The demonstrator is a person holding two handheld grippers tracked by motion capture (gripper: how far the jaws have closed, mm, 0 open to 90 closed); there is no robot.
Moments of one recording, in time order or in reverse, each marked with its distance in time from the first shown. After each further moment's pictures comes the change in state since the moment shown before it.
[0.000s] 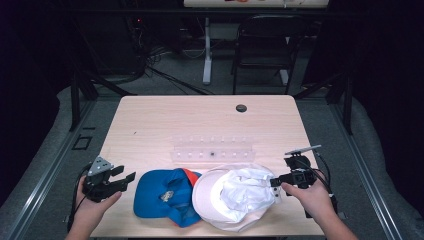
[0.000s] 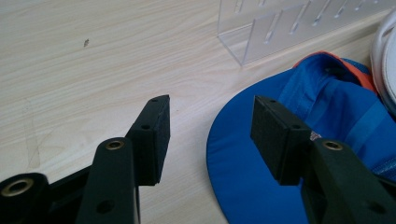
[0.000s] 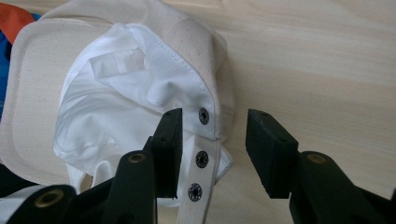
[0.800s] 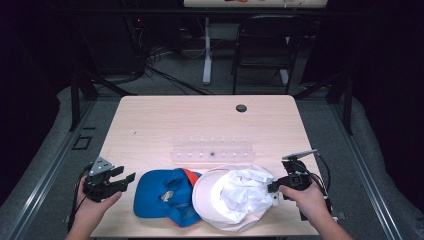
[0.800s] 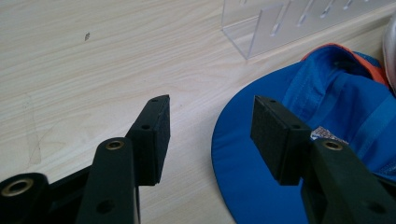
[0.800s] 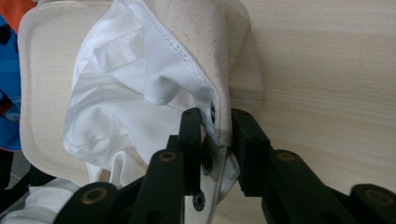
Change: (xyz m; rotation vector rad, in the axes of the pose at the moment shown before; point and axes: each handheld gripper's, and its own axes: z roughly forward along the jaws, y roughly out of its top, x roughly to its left) left arm 0.002 -0.003 0.004 0.019 0.005 0.004; right arm -0.007 -0.004 0.021 0.093 0.096 0.082
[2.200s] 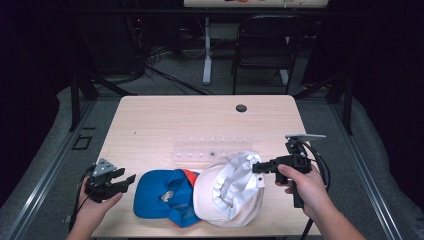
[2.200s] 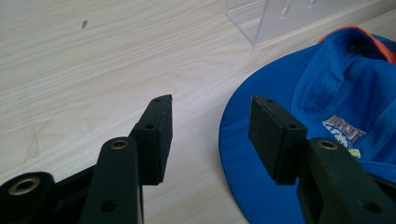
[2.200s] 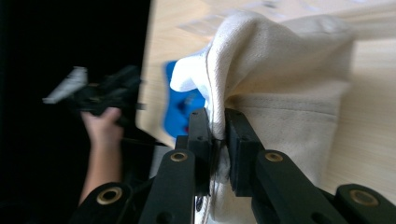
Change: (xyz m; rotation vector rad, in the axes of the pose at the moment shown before) left arm 0.002 -0.006 0.009 0.032 0.011 0.015; right arm 0.044 0.022 -0.058 -0.091 0.490 0.116
